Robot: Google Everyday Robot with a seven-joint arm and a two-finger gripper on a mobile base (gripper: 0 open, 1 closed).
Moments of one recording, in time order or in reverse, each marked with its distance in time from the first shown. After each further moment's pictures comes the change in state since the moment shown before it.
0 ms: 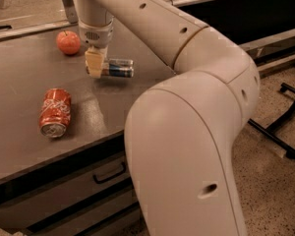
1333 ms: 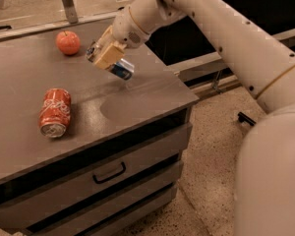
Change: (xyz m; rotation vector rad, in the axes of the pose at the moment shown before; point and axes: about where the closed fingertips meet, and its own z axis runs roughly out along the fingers) arm 0.014 0.022 -0.063 0.002 -0.699 -0.200
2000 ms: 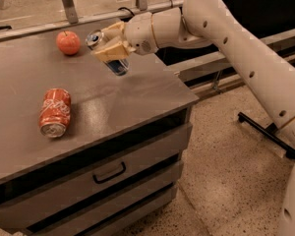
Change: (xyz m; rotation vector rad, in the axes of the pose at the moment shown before) arm -0.021 -0.001 -0.026 0.145 -0.403 -0.016
